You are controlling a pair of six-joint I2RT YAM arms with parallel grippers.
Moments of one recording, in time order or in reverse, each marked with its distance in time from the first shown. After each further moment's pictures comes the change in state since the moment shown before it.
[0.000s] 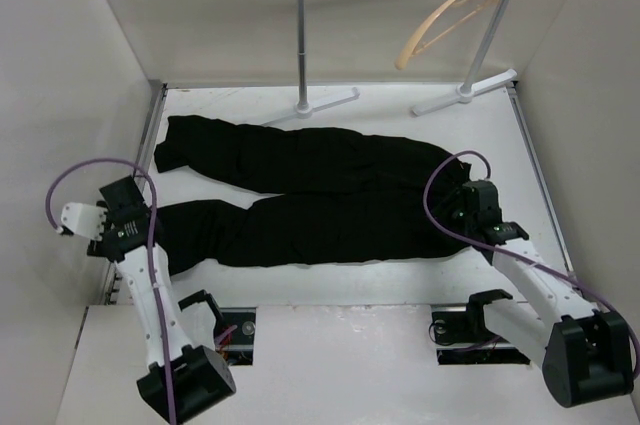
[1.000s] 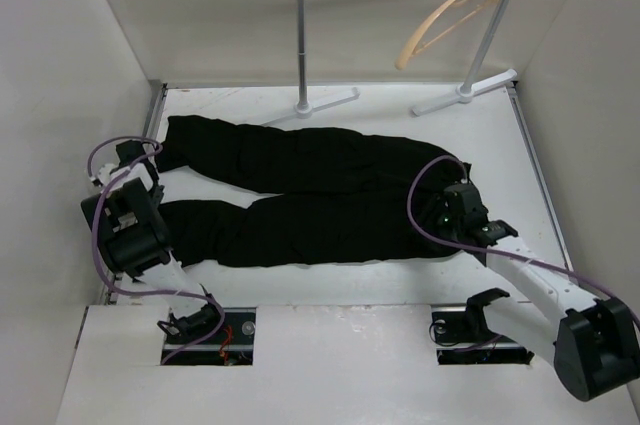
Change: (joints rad) left arm -0.030 0.921 0.241 0.409 0.168 0.146; right arm 0.166 0.050 0.001 -0.012 -0.025 -0.026
